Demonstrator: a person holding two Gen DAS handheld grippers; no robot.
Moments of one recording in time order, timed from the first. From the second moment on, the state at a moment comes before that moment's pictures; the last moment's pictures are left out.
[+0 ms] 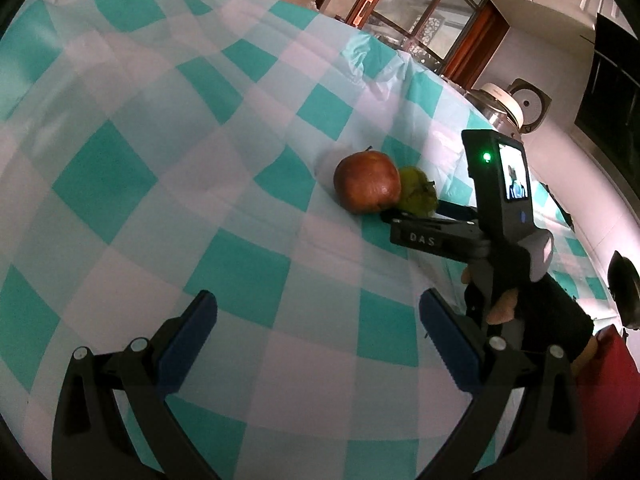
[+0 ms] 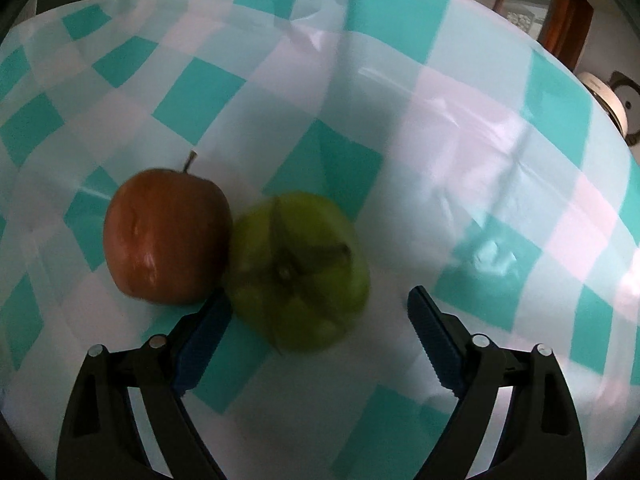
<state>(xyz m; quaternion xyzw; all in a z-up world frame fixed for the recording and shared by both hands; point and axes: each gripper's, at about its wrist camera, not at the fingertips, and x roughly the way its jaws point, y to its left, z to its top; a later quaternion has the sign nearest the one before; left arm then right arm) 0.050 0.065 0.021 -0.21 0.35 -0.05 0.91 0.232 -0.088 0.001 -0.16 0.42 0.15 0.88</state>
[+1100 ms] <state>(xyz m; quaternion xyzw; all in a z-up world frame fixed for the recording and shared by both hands) 0.150 -0.001 0.024 0.05 0.41 -0.06 0.91 0.067 -0.221 0.006 0.20 0.42 0.12 0.88</state>
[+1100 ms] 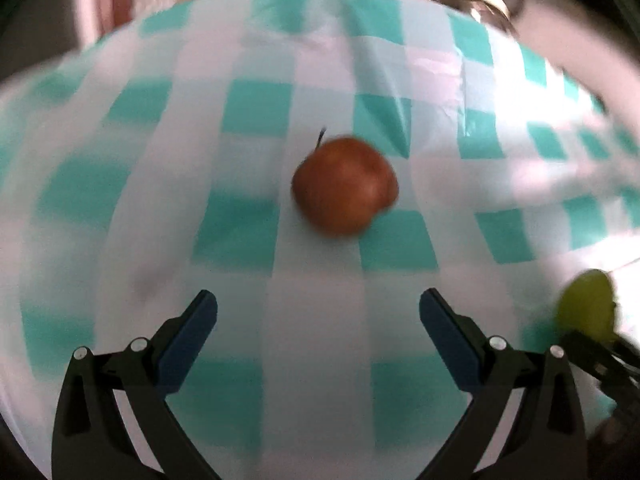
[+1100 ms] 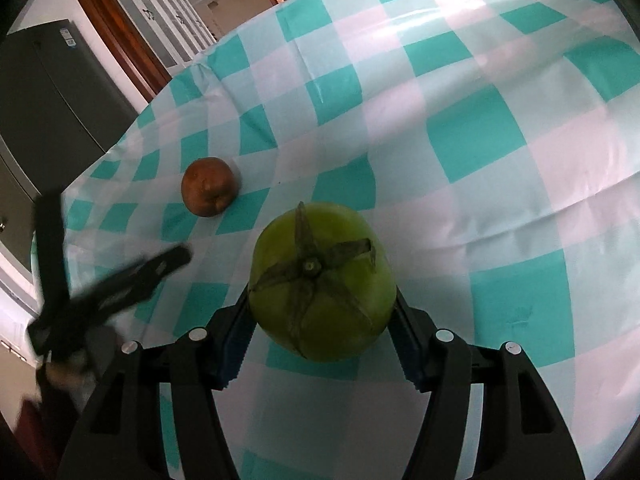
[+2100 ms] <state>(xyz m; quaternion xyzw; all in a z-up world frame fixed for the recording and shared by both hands) 0.001 0.021 0.019 -0.07 0.38 -0.05 0.92 0.067 -0.222 0.005 0.20 0.42 0.13 0.87</state>
